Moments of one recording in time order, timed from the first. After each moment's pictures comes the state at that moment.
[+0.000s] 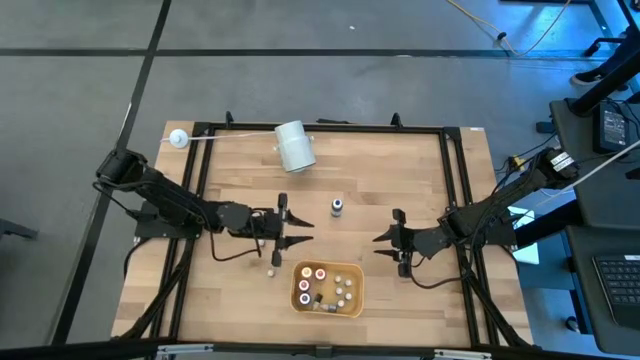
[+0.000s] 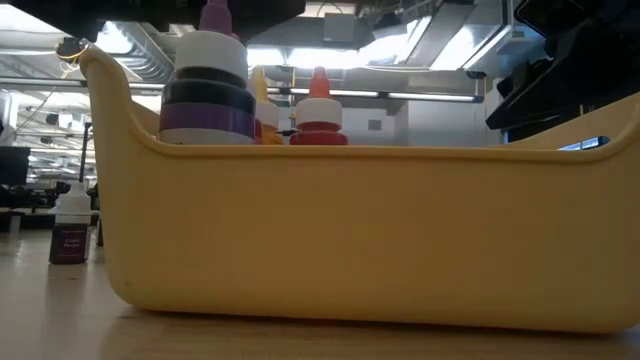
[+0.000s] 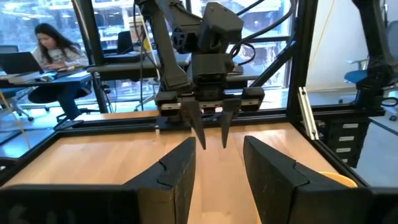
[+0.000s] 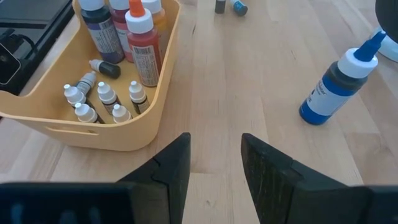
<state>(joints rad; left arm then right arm) -0.30 1.39 0.56 0.84 -0.29 0.04 0.51 1.14 0.48 0.03 0.40 0.28</state>
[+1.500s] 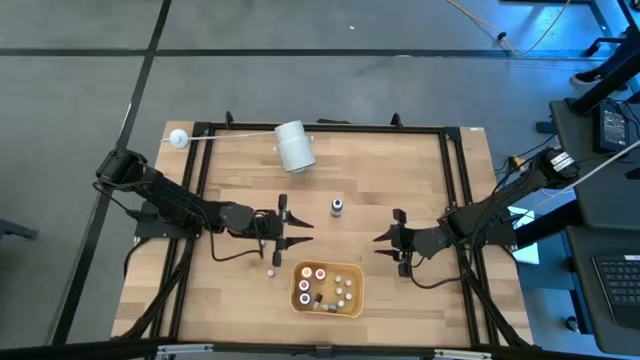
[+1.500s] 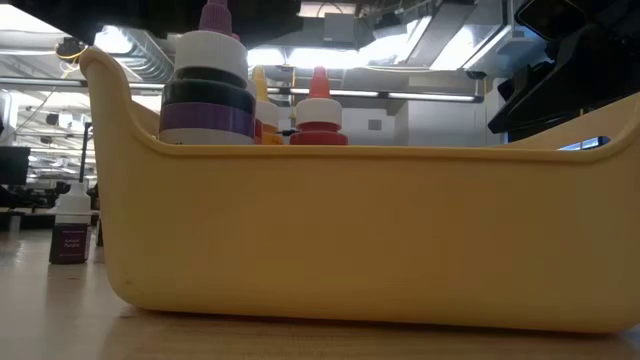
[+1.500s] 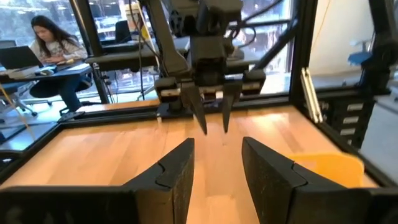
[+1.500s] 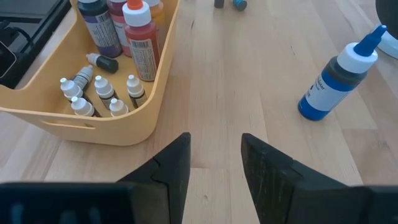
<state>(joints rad) -0.29 1.39 0.56 0.77 -0.30 0.06 0.51 1.14 0.48 0.01 0.40 0.28</state>
